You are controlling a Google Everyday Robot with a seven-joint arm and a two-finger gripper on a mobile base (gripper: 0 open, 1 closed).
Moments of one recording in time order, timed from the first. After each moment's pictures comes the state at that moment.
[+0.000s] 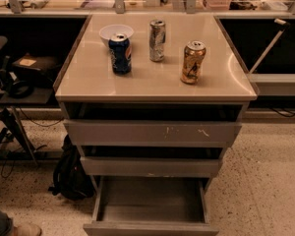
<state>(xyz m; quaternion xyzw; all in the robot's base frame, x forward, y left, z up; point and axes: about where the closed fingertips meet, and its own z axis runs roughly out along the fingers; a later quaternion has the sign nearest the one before) 0.282 -0.221 0.192 -0.58 0.76 0.13 0.27</state>
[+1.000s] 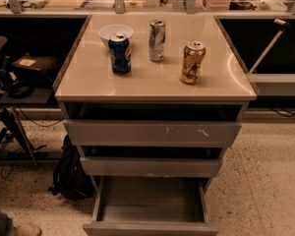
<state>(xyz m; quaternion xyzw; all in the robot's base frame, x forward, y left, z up) 0.275 -0.205 0.129 -0.59 0.73 0.16 0.31</state>
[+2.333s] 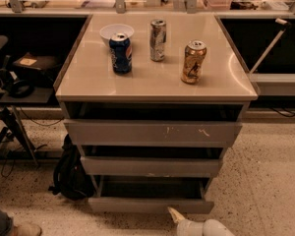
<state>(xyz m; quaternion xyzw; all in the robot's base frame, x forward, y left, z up) 0.420 -0.100 0.144 -0.63 0.66 0.17 0.37</state>
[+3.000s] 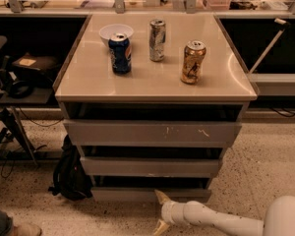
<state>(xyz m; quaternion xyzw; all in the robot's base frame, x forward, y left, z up) 0.496 -0.040 0.182 -0.64 0.66 0.13 0.38</state>
